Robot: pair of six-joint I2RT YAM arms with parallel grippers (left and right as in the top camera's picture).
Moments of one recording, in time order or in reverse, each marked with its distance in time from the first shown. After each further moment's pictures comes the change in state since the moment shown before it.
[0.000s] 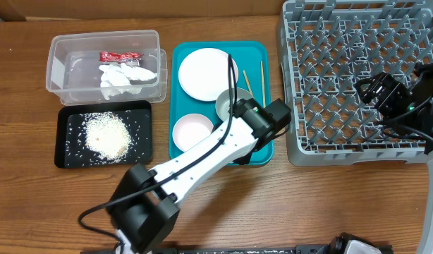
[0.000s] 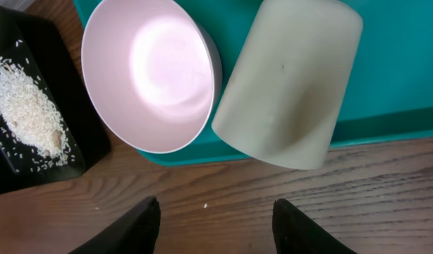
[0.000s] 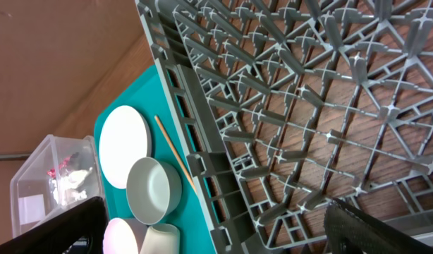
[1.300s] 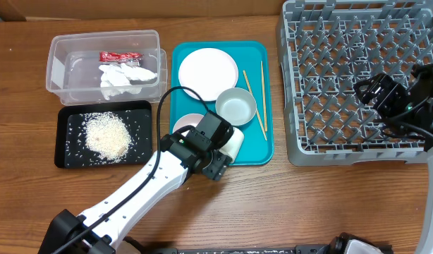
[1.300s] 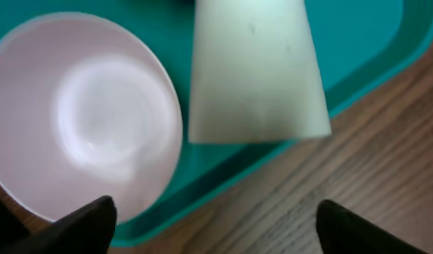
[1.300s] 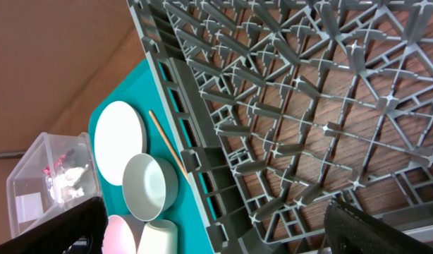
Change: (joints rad) left arm 0.218 -0.431 -0.640 0.655 0.309 0.564; right arm 0.000 0.023 0.000 -0.016 0.002 0.000
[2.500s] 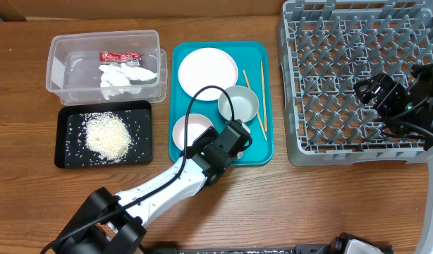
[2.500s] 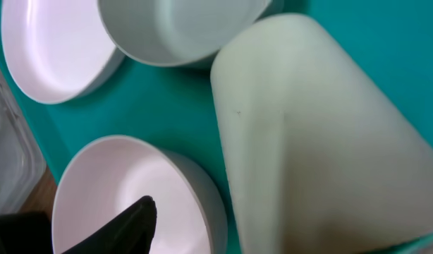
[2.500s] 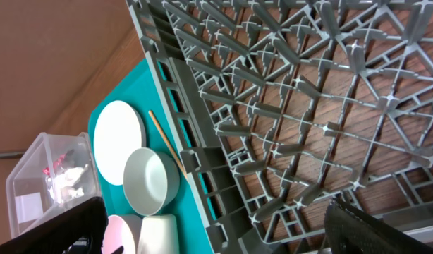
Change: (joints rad) left arm -0.124 0.126 -0.108 0.413 -0.338 0.174; right arm 0.000 0.003 0.000 0.001 0.000 0.000
